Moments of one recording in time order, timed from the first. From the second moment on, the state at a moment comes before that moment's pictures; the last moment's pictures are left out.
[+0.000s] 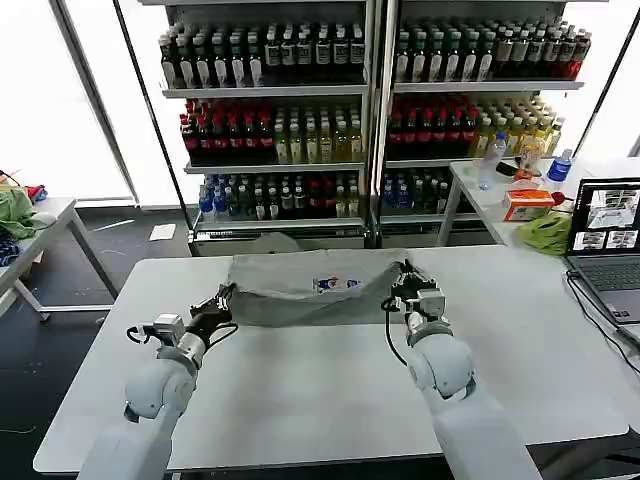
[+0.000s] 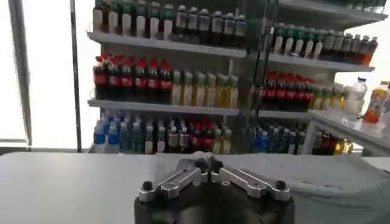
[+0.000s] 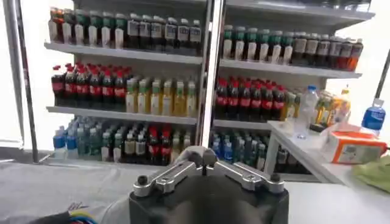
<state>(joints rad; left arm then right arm) 0.96 -1.19 -0.38 -1.65 -0.50 0.38 -0.02 -0.81 1.33 0.22 1.67 0.24 -0.51 0.28</state>
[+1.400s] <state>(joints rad) 0.90 -1.16 -0.36 -1.62 -0.51 0.51 -0.13 -0.69 1.44 0.24 1.48 0.41 -0.57 0.49</state>
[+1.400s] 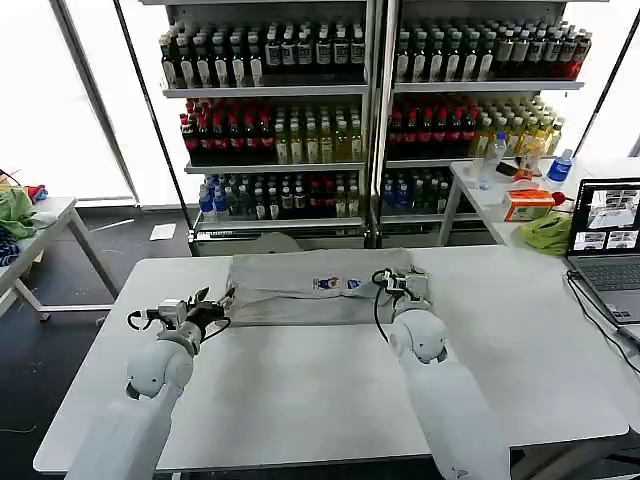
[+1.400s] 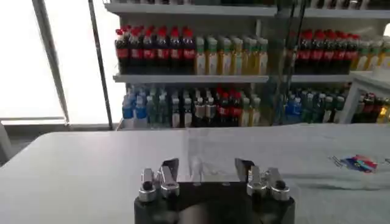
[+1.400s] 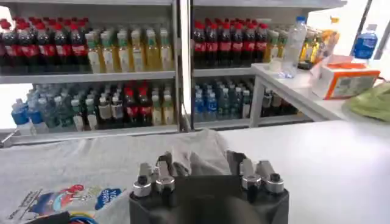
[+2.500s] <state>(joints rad) 1.05 -1.15 -0.42 -1.80 -0.52 0.55 -0.13 -0.82 1.29 0.25 1.81 0.57 -0.58 0.57</state>
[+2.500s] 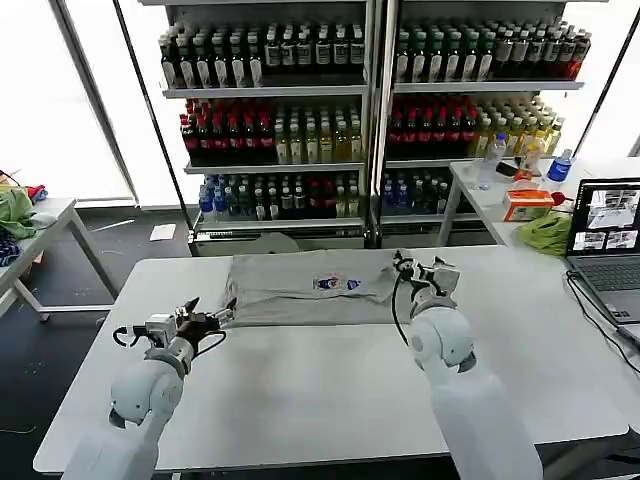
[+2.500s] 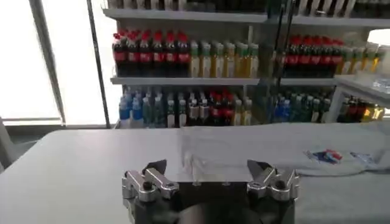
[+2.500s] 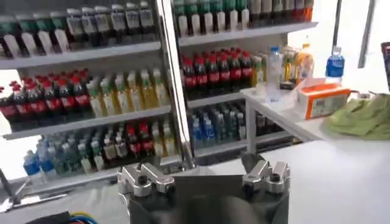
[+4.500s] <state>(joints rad) 0.99 -1.14 -0.35 -1.65 -0.47 0.57 -0.14 -0.92 1.28 0.23 1.65 0.44 -0.58 0.55</state>
